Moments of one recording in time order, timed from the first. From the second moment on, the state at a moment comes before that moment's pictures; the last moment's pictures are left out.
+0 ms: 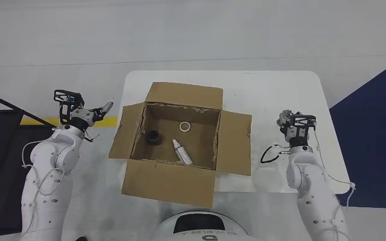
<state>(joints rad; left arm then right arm) 1.51 -1.11 -1.73 -1.57 1.19 -0.37 -0.17 -1.69 -1.22 1.59 -1.63 -1.33 0.14 -0.05</state>
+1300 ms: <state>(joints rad) 1.51 -1.11 -1.73 -1.57 1.19 -0.37 -0.17 -1.65 -1.25 1.55 -1.46 -1.32 0.15 -0.16</state>
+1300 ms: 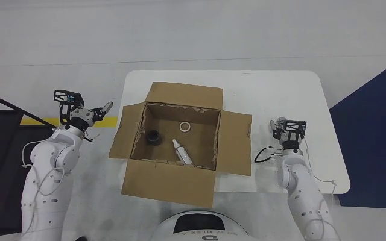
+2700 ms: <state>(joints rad) 1.51 -1.11 -1.73 -1.57 1.19 -0.37 -0.17 -1.54 -1.27 1.14 -2.10 -1.06 -0.16 0.43</state>
